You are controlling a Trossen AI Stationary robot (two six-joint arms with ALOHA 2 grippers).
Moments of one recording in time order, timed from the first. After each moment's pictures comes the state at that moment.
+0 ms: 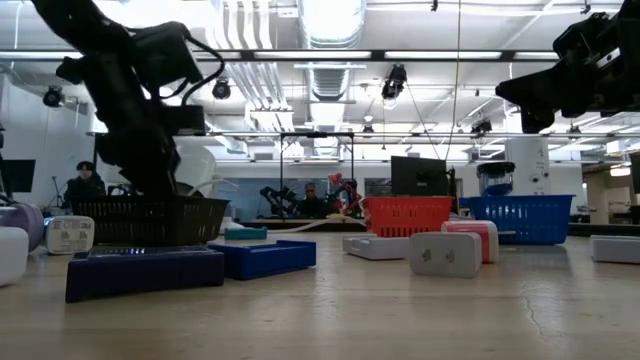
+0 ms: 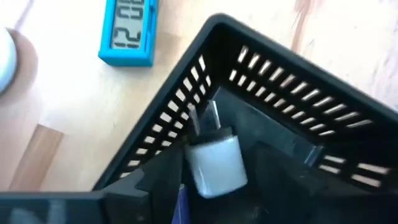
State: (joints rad) left arm 0.10 1.25 0.54 -0.39 -0.12 -0.19; right arm -0.23 0.05 0.01 0.07 -0.18 0.10
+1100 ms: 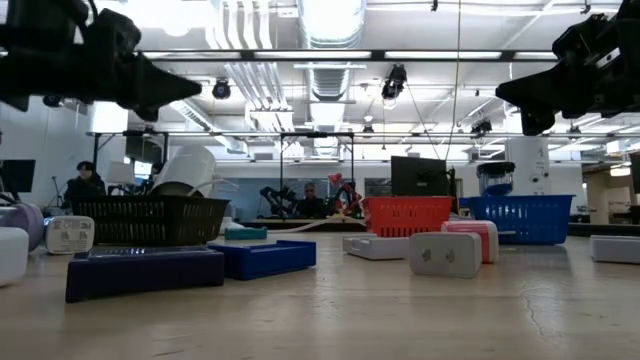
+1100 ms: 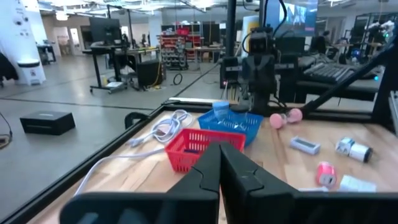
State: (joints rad) left arm 0.09 0.55 0.08 0.46 -0.13 0.04; right arm -0.23 0.05 0.01 0.07 -0.18 0.12
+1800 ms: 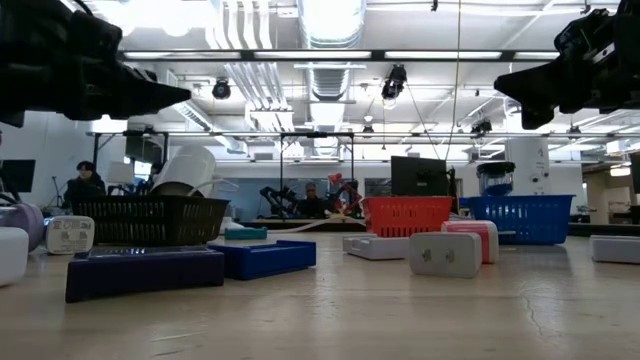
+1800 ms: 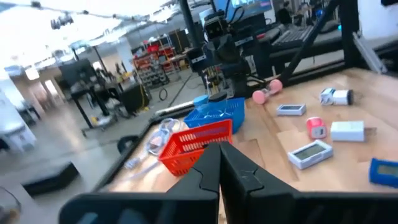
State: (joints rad) left arm 0.09 0.51 0.01 0.50 0.01 0.36; right arm -0.23 0.05 0.01 0.11 -0.15 0.11
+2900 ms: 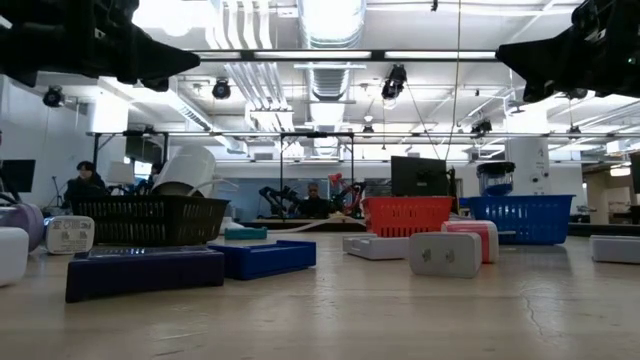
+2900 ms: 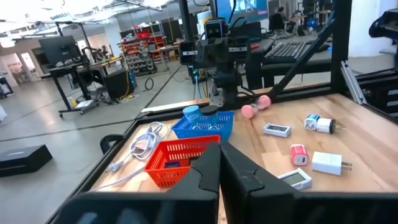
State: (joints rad) left arm 0.09 0.53 0.22 0.26 0.03 0.22; right arm -0.23 0.05 0.01 0.30 -0.10 -0.04
